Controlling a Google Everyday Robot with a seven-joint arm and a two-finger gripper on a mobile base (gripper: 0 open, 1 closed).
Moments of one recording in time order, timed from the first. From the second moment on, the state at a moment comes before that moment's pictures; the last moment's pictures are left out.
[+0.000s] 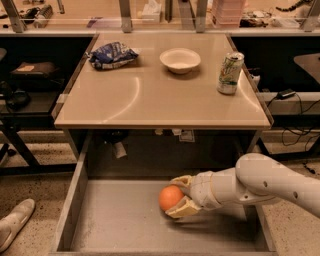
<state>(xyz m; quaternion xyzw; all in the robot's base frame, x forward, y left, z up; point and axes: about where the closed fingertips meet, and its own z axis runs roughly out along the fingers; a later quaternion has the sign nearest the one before) 0.436 -0.048 0.621 -0.60 0.68 0.25 0.34</state>
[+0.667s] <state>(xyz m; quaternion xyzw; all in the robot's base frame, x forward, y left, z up) 0.417 -0.061 0.695 -0.62 0.66 0.20 0.38</state>
